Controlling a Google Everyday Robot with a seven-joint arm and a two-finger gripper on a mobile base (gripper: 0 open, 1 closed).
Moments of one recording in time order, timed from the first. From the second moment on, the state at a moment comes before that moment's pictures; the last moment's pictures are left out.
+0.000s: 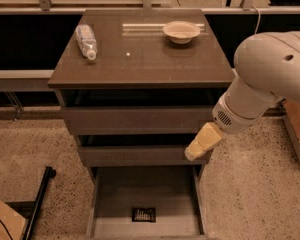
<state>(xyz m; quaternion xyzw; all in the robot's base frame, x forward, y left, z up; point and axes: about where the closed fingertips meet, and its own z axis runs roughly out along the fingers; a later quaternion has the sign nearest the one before) 0.474 -0.175 0.788 -0.29 0.95 0.04 0.09</state>
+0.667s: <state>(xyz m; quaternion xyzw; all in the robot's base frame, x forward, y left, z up) 0.505 -0.172 0.755 -0.21 0.97 0.07 0.09</state>
